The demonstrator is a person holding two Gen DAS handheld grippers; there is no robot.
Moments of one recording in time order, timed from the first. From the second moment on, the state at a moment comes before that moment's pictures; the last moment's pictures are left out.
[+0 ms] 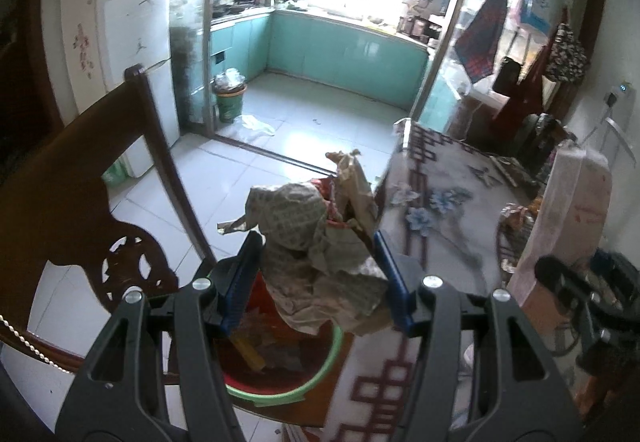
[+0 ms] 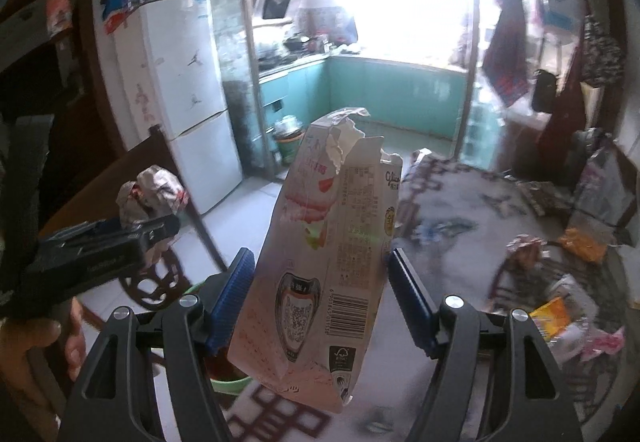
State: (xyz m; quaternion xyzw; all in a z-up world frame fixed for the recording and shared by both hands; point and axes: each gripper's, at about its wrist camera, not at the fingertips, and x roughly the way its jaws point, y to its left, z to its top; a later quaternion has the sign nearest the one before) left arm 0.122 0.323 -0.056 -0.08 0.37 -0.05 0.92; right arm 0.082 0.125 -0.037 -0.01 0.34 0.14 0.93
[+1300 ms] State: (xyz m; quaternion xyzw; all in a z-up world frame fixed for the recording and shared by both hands) left arm 0.185 0.385 -0.129 -0.08 0.45 0.02 0.89; right arm 0.145 0.213 -0.122 -0.02 0.45 0.25 0.86
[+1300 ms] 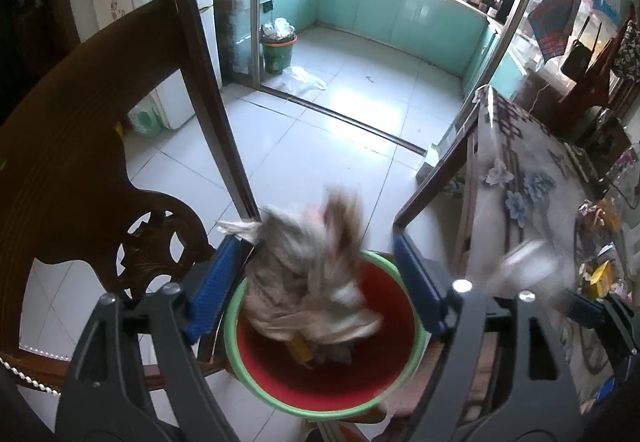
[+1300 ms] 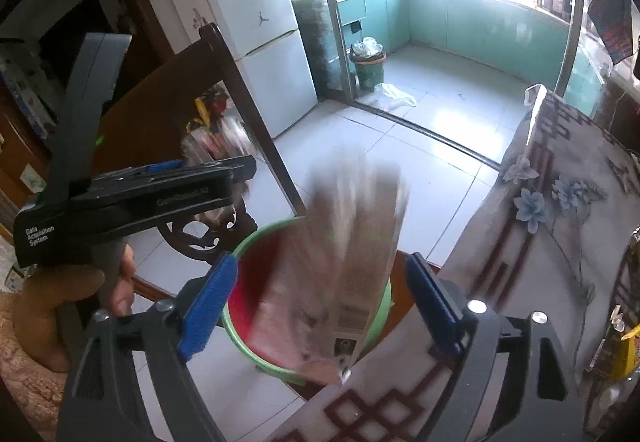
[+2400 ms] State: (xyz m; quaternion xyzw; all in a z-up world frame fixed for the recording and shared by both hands) left arm 0.119 0.213 -0.089 -0.01 0.42 -0.14 0.90; right arm 0.044 -0.047 -0.096 0.12 0.42 -0.01 0.90
